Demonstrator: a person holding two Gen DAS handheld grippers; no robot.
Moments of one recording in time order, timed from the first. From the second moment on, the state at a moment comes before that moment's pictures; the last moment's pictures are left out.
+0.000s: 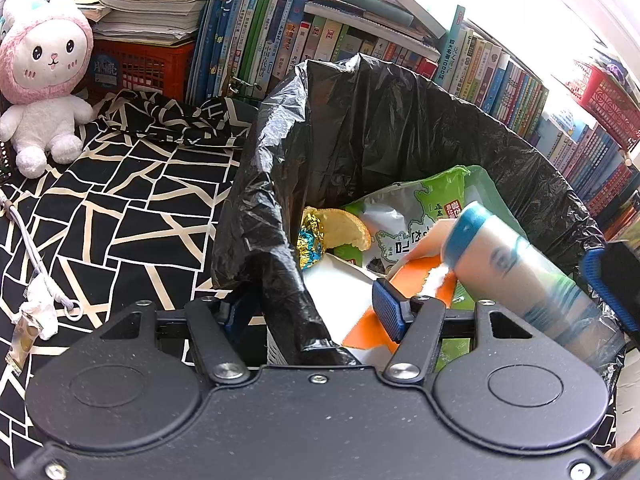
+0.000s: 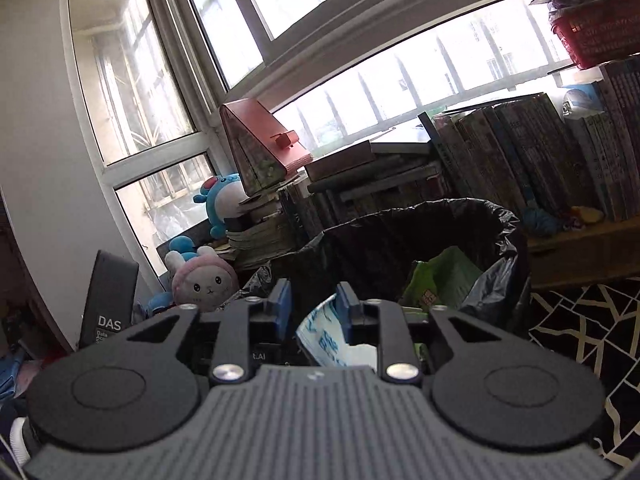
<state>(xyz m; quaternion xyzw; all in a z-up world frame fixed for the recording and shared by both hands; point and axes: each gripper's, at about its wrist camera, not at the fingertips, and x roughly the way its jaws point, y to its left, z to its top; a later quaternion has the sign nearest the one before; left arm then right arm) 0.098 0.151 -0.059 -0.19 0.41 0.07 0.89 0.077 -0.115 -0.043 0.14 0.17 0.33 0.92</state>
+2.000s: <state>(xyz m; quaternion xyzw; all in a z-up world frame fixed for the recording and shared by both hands) 0.099 0.151 -0.058 -0.19 0.41 0.07 0.89 0.140 -0.160 -0.224 -0.03 0.33 0.13 0.93</state>
